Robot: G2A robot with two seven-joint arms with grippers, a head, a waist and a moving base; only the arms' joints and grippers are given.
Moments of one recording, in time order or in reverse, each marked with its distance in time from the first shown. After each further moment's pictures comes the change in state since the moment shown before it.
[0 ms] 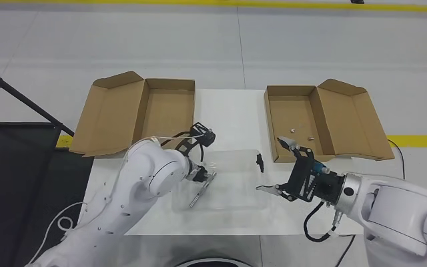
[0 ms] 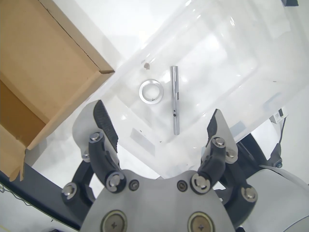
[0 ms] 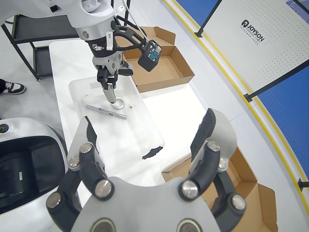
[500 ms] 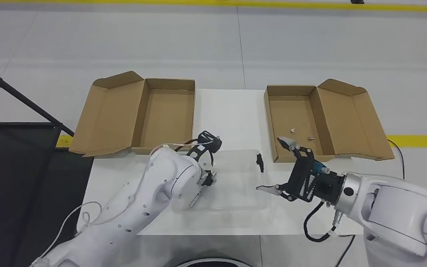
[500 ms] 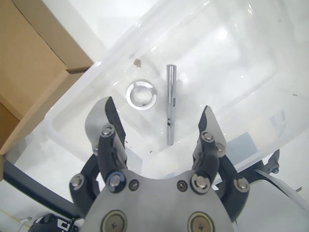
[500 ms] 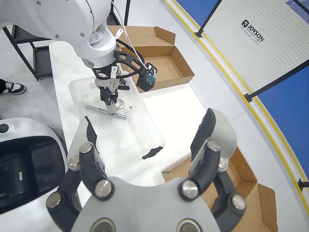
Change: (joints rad) left arm -0.051 -0.040 0.108 0.122 0.025 0.110 0.008; right arm 0.000 0.000 0.000 0.000 0.000 0.000 0.000
